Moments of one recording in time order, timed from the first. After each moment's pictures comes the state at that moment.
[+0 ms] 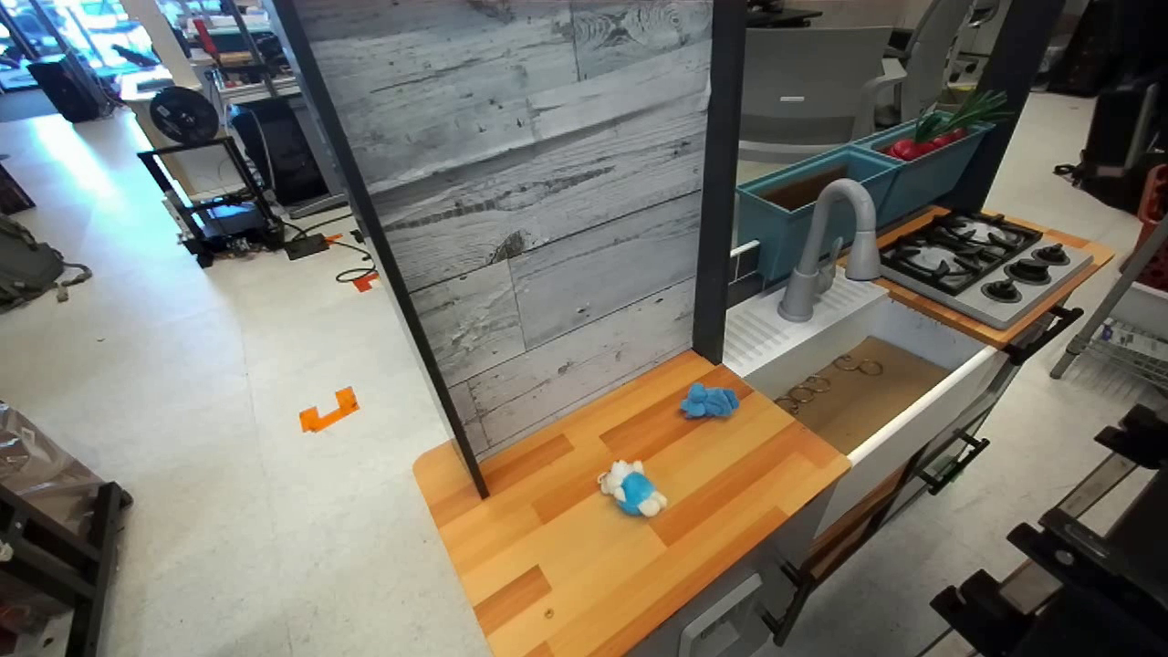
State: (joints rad) arm -0.17 0.41 -0.17 -2.15 -0.42 2.41 0.00
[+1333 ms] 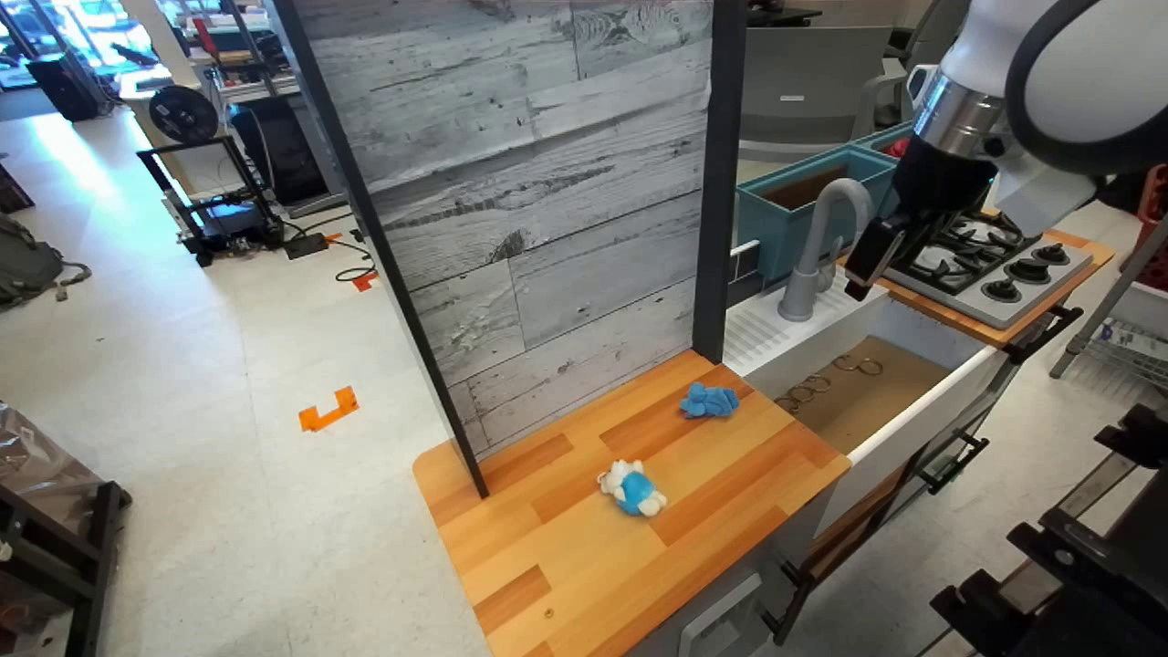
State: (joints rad) arm -0.16 0.74 0.00 -2.08 -0.20 3.03 -0.08
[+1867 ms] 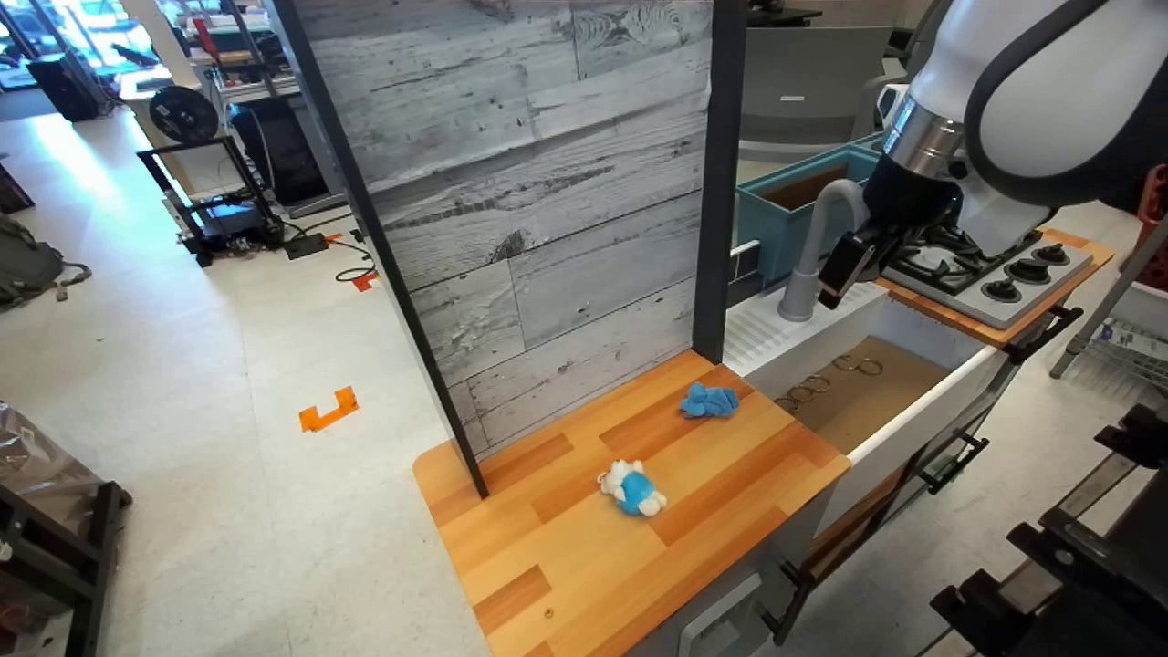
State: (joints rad) arm -0.16 0.82 0.02 -2.01 -0.20 3.06 -0.10
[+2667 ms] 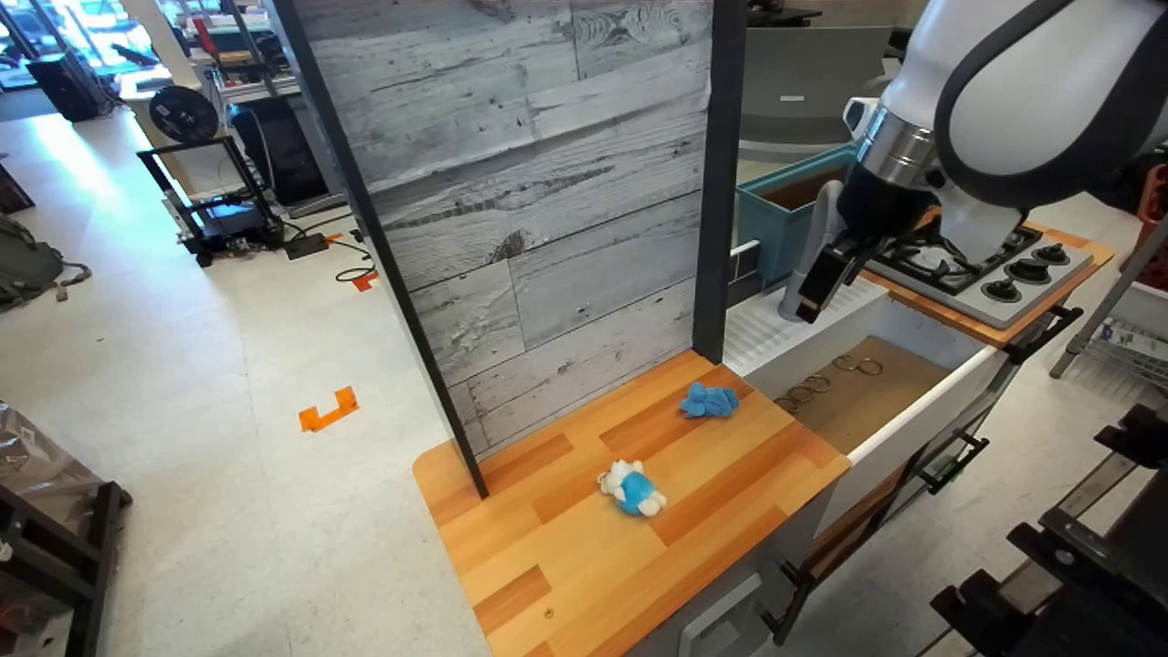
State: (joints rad) arm -0.20 0.85 0.11 -1.97 -0.21 3.02 -0.22
